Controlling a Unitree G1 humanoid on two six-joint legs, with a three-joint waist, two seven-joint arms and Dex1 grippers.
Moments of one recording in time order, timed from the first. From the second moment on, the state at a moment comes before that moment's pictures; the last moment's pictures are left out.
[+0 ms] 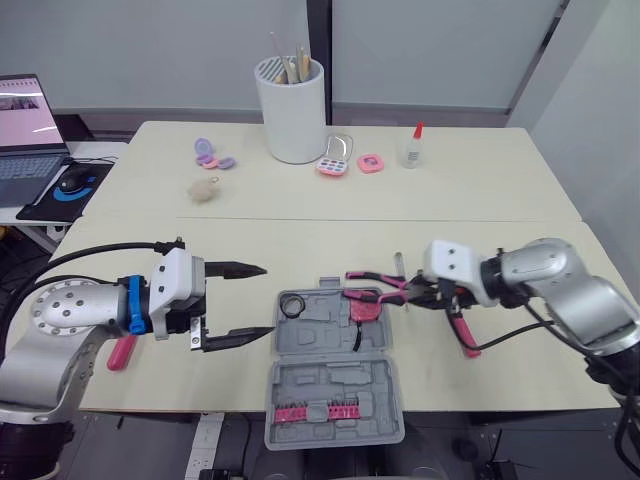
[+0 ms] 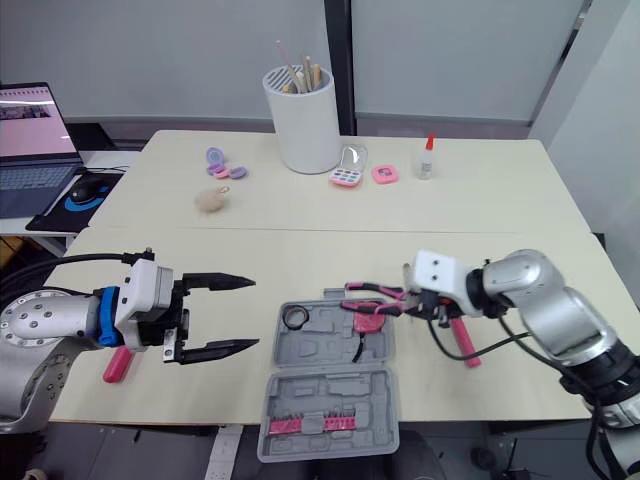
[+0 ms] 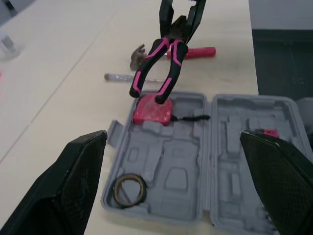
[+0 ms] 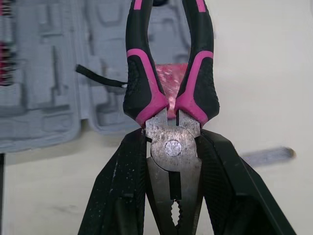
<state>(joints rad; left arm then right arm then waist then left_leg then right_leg) 0.00 0.93 0.23 -0.33 -0.53 0.24 -1.30 -0.60 -0.83 0.46 -0.32 0.09 0.67 1.13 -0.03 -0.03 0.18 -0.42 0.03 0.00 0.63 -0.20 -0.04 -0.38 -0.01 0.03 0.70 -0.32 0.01</state>
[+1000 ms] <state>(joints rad) 0.08 1.02 0.31 -0.28 -0.50 0.15 -1.42 -0.71 -0.48 0.77 -0.14 -0.15 0.67 1.06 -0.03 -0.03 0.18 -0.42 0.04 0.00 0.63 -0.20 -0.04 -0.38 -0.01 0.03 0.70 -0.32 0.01</state>
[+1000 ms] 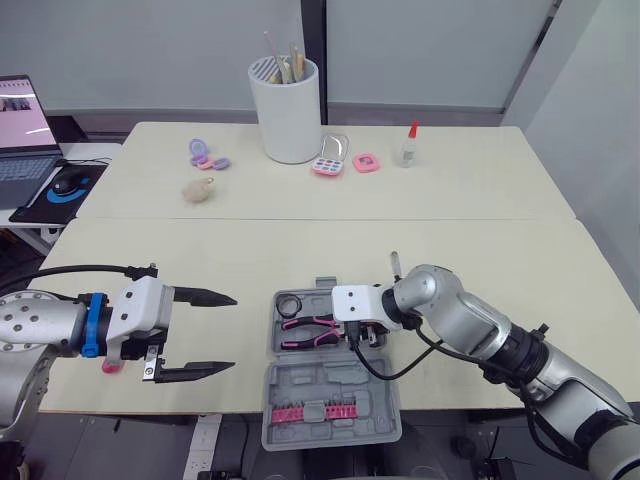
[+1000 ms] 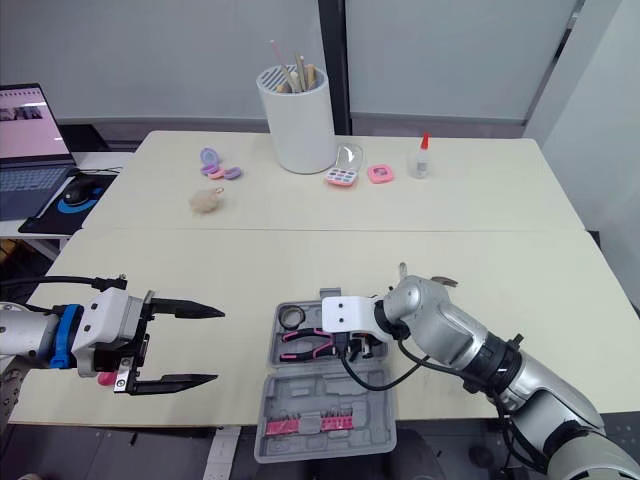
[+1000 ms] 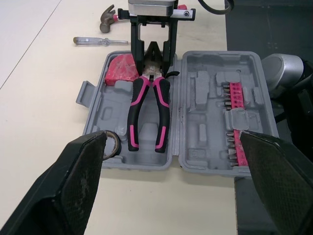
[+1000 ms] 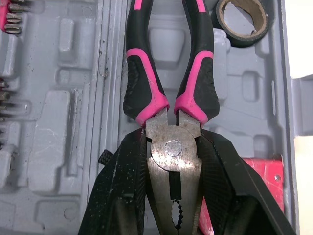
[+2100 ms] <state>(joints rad) 0.08 1.02 0.30 -0.28 -0.50 0.14 -1.39 -0.67 -0.42 0.60 -0.01 -0.05 0.48 1.16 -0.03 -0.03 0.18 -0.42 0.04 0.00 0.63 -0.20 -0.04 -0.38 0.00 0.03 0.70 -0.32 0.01</state>
